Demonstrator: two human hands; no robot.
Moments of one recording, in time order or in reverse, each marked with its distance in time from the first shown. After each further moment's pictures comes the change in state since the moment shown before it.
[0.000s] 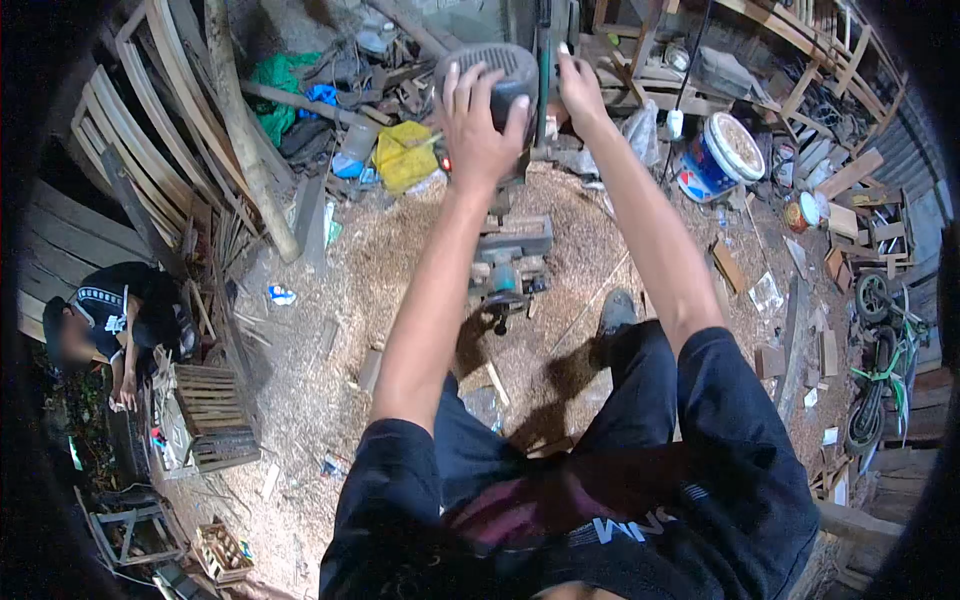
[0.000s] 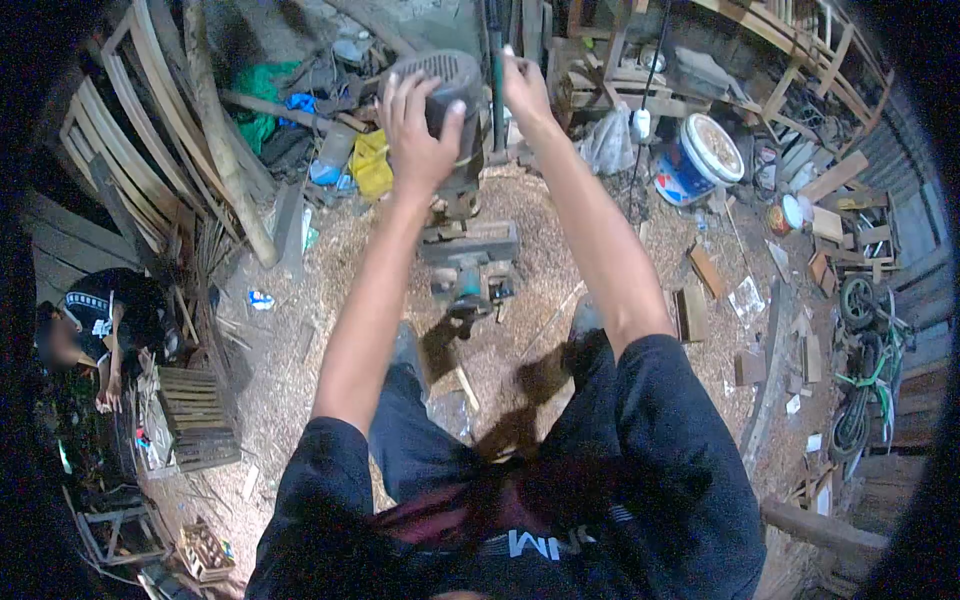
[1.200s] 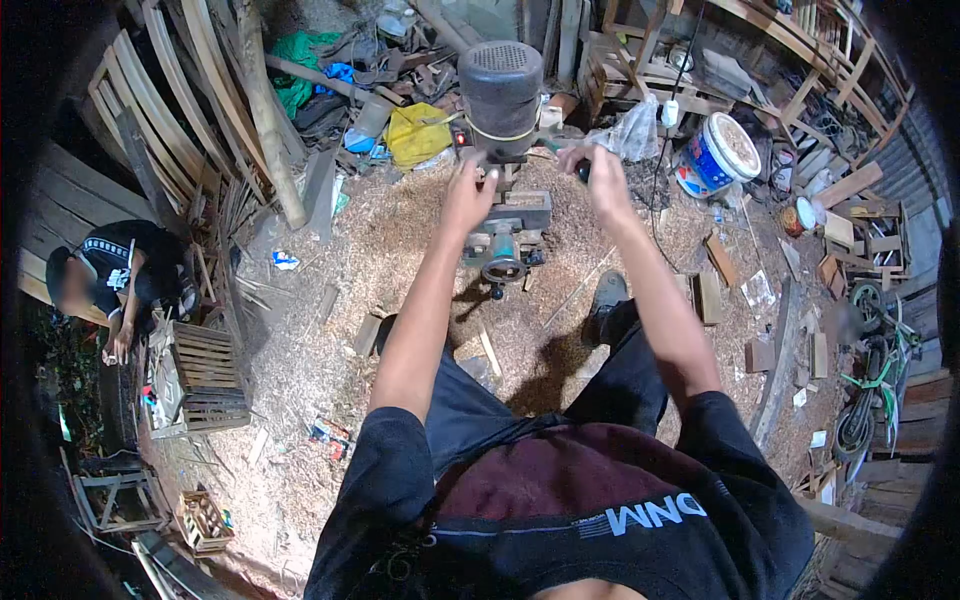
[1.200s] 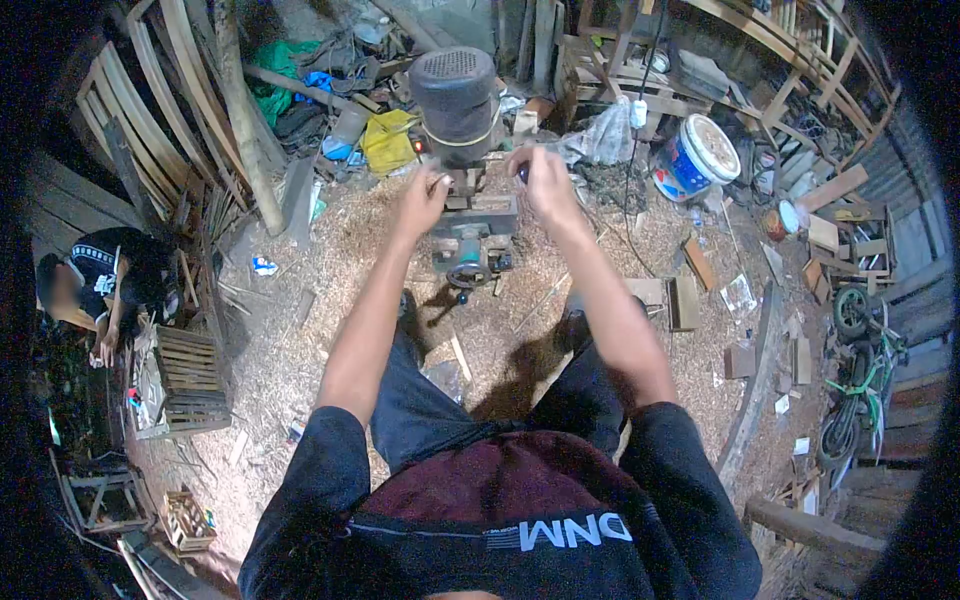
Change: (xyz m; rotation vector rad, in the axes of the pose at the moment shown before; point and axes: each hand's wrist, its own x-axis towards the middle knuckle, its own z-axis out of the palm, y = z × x) left_hand -0.152 -0.013 -0.051 -0.289 -0.415 -0.450; right_hand -0.184 -0.030 -0.077 0.050 -0.374 0.061
